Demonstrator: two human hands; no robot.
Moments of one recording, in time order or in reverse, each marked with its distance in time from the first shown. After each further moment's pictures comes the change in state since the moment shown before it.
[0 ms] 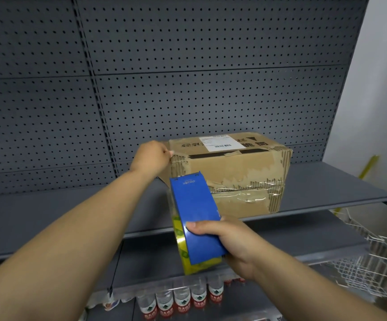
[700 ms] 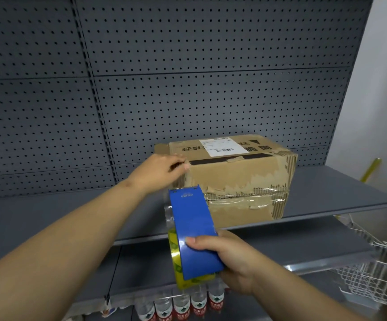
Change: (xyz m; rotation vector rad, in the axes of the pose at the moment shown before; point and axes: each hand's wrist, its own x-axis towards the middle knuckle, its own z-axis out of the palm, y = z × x) left_hand -0.014 -0.007 0.005 0.068 -0.157 0.416; right_hand 0.019 0.019 -0.004 0.073 -0.082 0.085
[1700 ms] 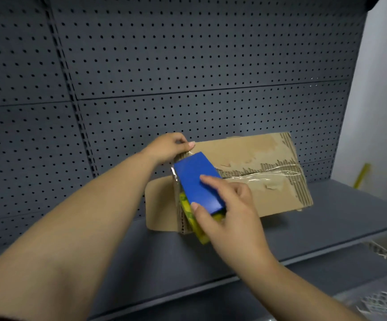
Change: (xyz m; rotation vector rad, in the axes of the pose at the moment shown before) left_hand 0.151 -0.061 -0.032 -0.333 -0.058 -0.115; right_hand 0.075 -0.083 0.025 -0.760 0.754 -0.860
